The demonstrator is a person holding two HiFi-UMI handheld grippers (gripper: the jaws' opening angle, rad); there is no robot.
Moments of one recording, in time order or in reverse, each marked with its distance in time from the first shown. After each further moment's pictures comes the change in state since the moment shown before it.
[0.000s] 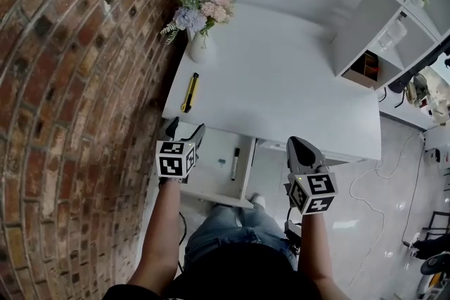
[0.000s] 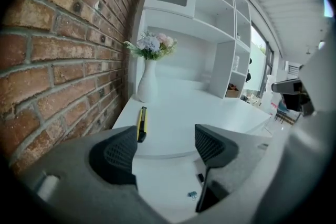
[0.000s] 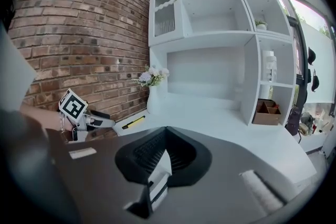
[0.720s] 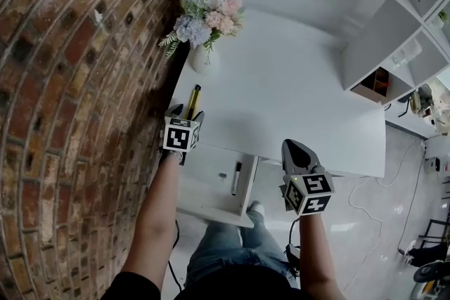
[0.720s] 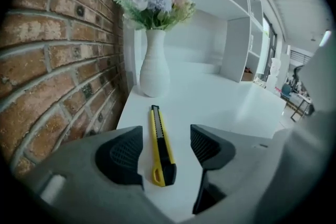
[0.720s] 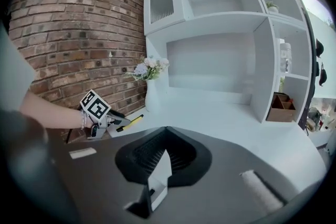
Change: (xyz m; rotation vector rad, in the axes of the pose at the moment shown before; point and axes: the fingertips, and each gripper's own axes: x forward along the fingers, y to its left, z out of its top) left arm 0.120 0.063 0.010 0.084 0.170 0.024; right arm 0.079 -0.002 0.007 0.039 0.073 0.041
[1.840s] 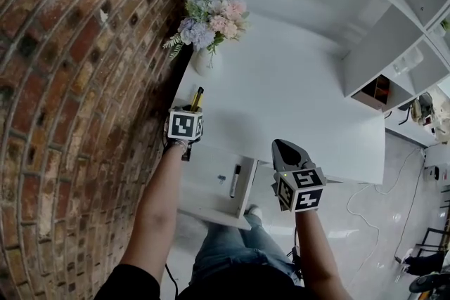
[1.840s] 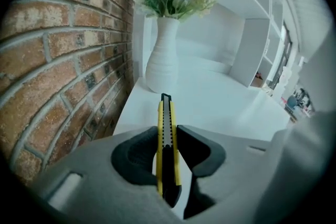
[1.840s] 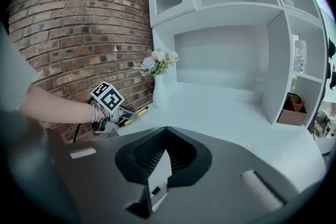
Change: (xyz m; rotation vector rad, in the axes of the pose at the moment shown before) left arm 0.009 0.004 0.007 -0.131 0.107 0.036; right arm 0.020 0.021 0.004 -0.036 0.081 0.078
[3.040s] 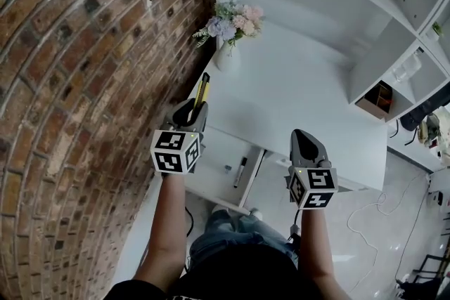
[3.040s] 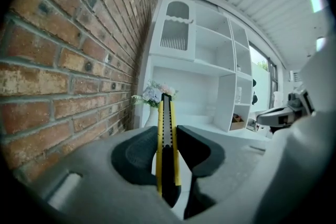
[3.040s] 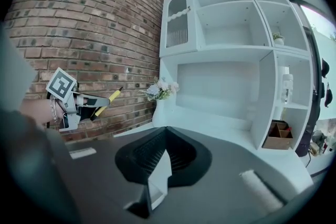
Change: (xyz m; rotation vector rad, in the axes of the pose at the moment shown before) left arm -0.231 -0.064 0.036 -0.005 -0.584 0.004; right arm -0.089 0.004 0.037 -0.119 -0.240 -0.044
